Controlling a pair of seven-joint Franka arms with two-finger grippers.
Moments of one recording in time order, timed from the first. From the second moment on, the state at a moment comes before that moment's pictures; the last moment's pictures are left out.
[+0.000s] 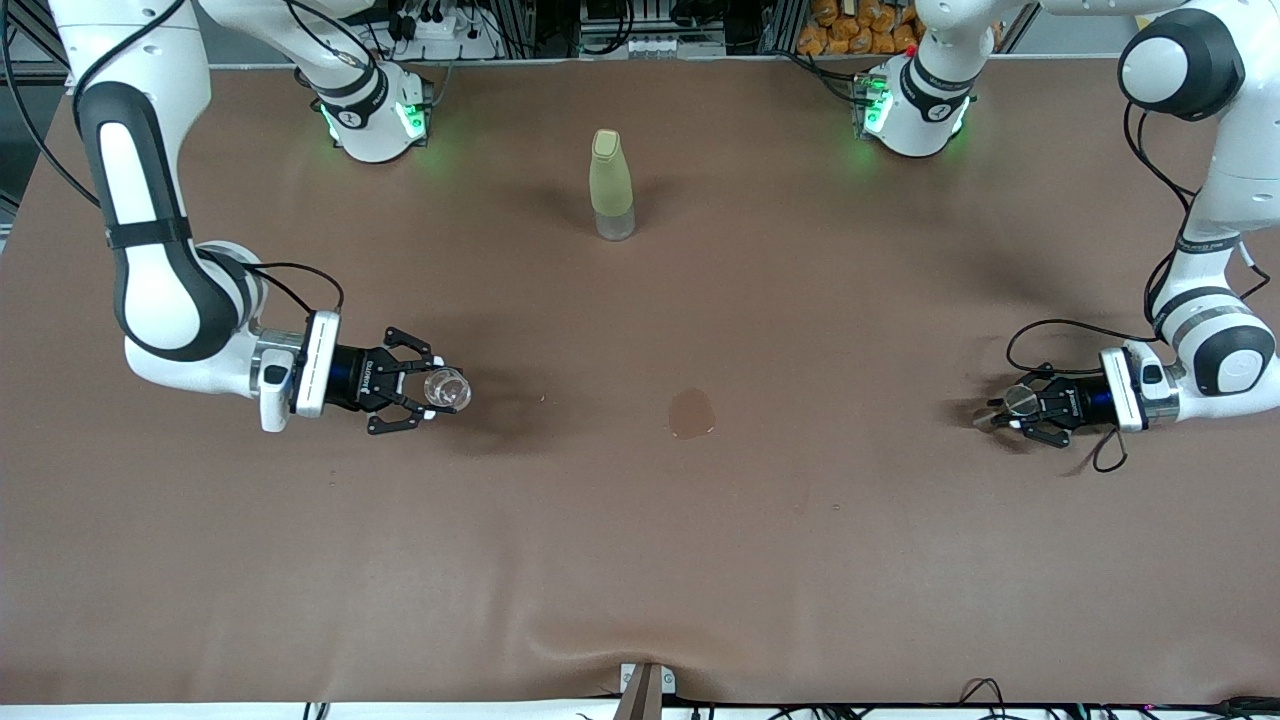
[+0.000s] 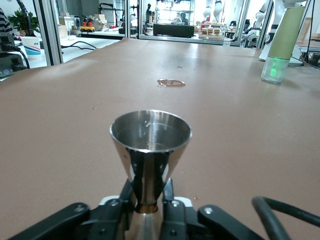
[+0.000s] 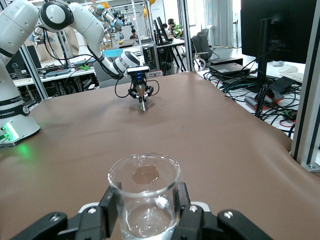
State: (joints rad) left arm 0.48 0.91 -0.04 -1.56 -1.00 1.61 2.48; right arm 0.20 0.39 -0.14 -1.93 1.46 1.86 -2.15
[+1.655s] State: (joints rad) left arm 0.15 0.84 -0.40 -1.53 -1.19 2.03 2.34; right arm 0.39 0.31 -0.13 -1.94 1.65 2.05 -2.01
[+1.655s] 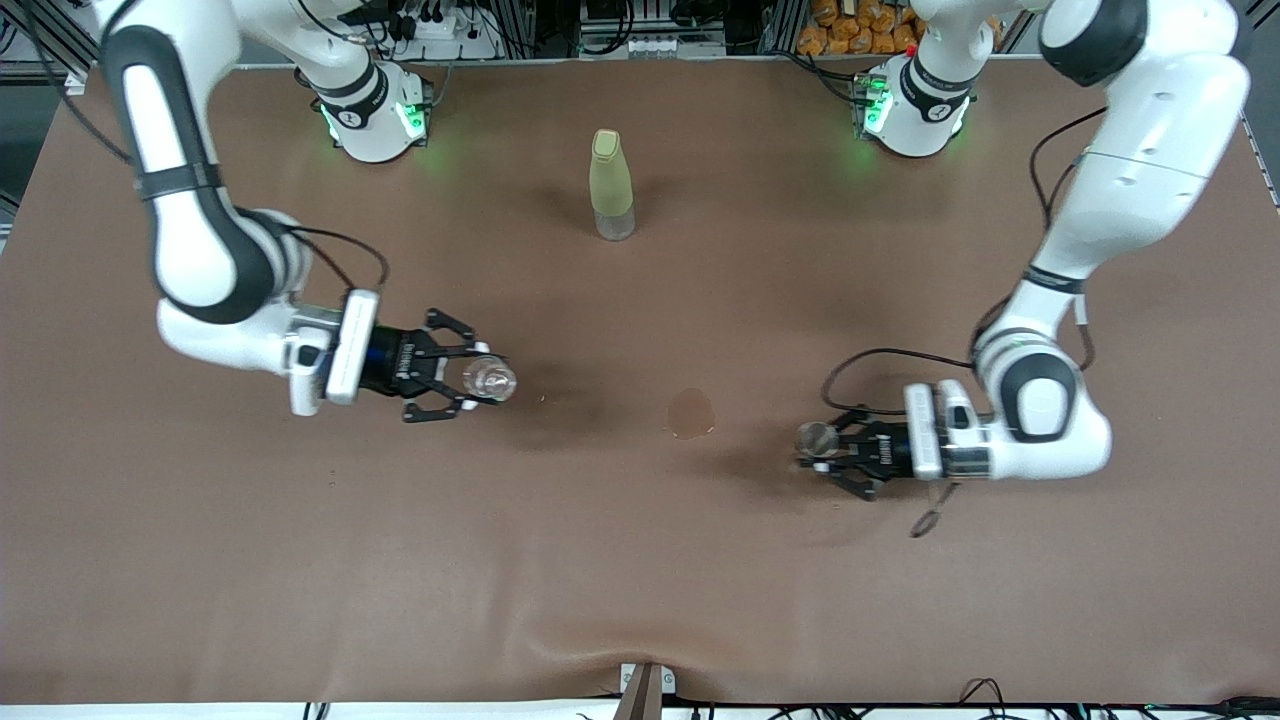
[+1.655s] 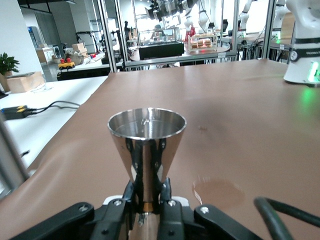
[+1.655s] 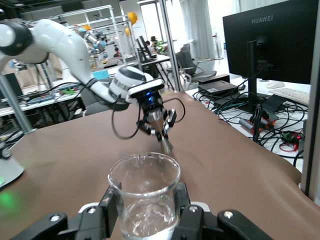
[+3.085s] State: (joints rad) left arm -0.16 0.91 -0.39 -1.54 -1.48 2.26 2.50; right arm 0.80 0.41 -0.13 -1.92 2.43 2.38 -1.99
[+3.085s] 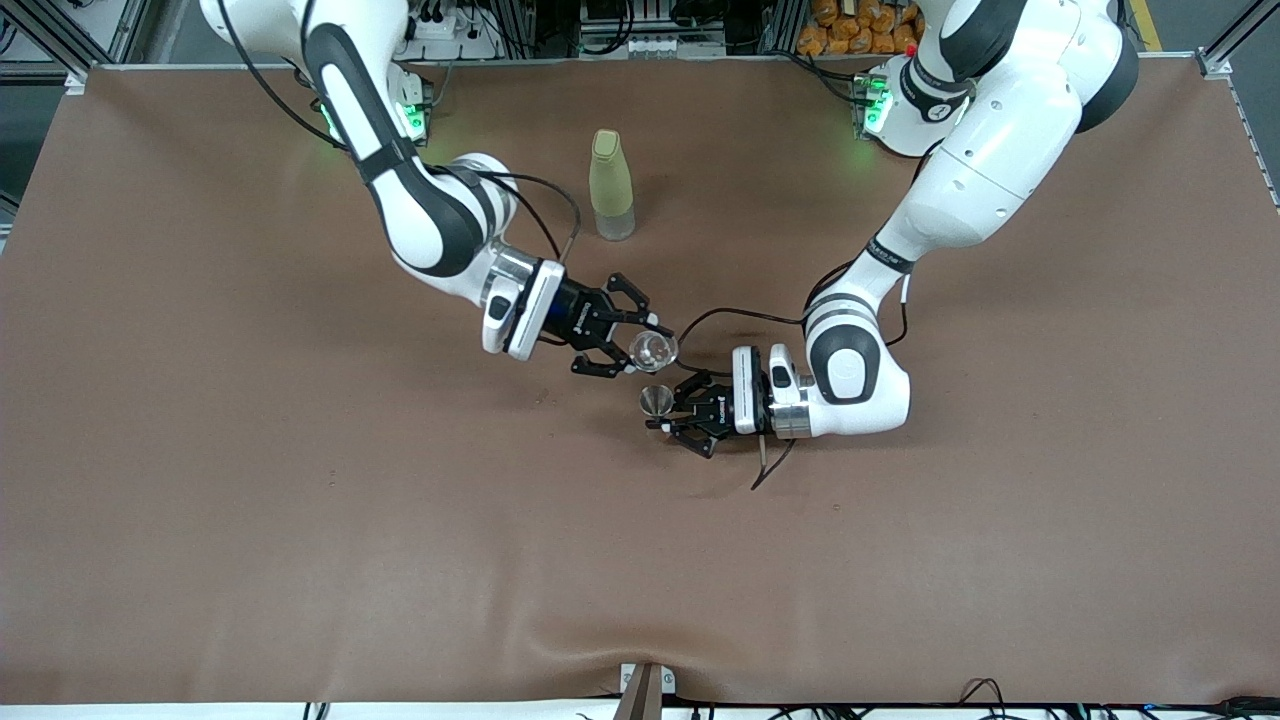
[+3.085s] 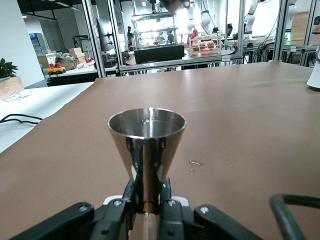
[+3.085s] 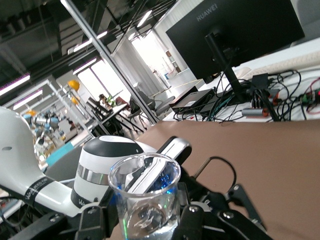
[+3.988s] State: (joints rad) left arm -0.16 0.91 -0.38 -1.54 -1.48 2.26 2.50; right arm 0.84 0.44 -0.14 -1.89 2.59 2.38 -1.84
